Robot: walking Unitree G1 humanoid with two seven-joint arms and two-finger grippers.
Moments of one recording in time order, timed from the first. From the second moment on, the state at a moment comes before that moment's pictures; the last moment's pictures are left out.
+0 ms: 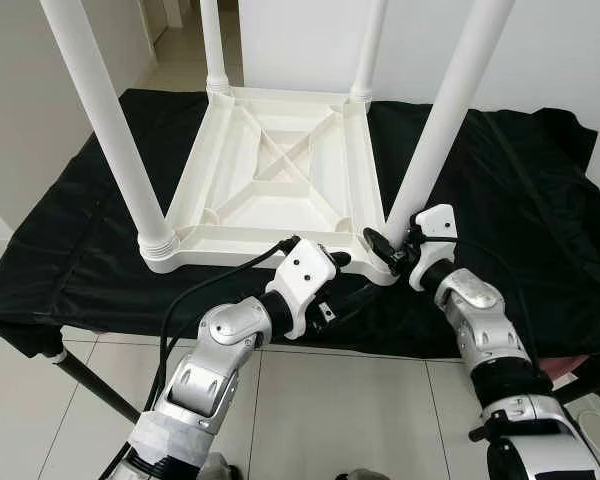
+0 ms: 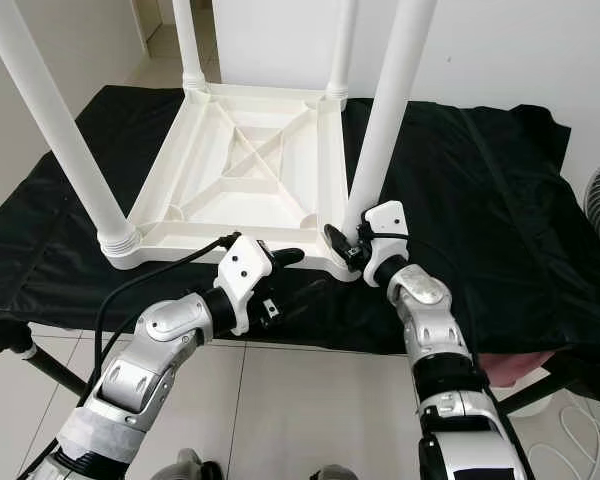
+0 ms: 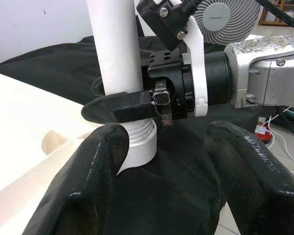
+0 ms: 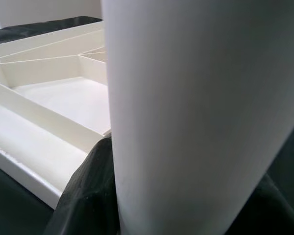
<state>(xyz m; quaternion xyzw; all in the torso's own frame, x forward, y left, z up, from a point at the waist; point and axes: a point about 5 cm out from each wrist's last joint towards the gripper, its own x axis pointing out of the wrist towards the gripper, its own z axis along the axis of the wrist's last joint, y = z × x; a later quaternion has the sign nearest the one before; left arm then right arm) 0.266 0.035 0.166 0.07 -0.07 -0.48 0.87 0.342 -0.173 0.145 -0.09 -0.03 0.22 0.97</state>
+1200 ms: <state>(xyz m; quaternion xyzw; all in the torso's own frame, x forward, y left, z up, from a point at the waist) 0.261 0.031 0.158 0.06 -0.06 -0.49 0.87 0.316 -0.147 0.155 0.00 -0.05 0.04 1.00</state>
